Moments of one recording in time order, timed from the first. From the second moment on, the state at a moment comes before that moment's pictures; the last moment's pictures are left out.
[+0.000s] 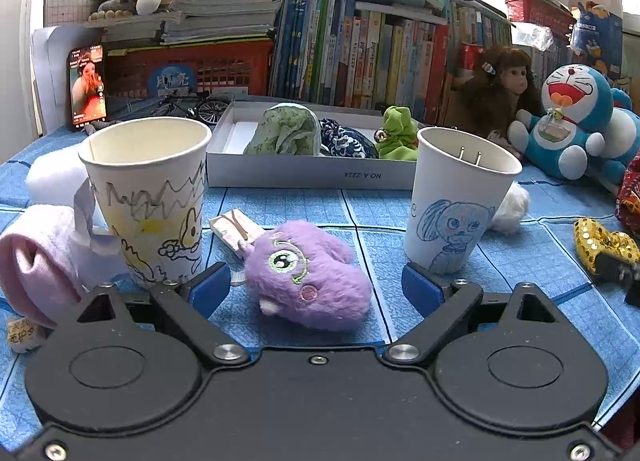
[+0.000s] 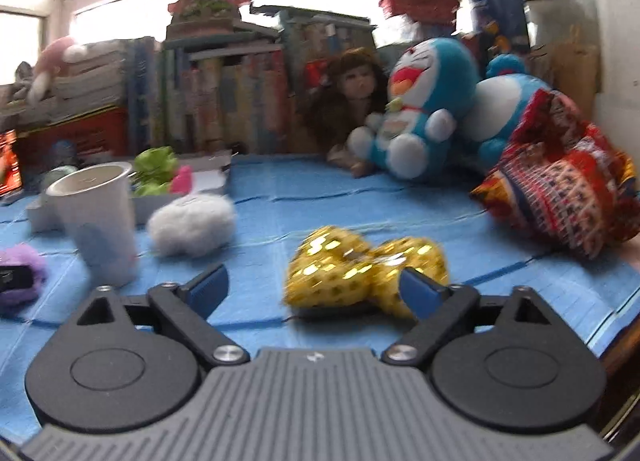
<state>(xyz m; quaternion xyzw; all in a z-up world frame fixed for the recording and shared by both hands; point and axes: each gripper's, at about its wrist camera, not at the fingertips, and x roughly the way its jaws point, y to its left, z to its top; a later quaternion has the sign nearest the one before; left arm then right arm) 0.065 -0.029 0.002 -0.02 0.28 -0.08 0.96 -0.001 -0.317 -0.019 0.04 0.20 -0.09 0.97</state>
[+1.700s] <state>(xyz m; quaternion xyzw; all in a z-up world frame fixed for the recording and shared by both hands) 0.055 -0.034 0.036 -0.01 0.25 -0.12 0.96 0.020 -0.299 0.014 0.05 0.17 -0.10 0.98</state>
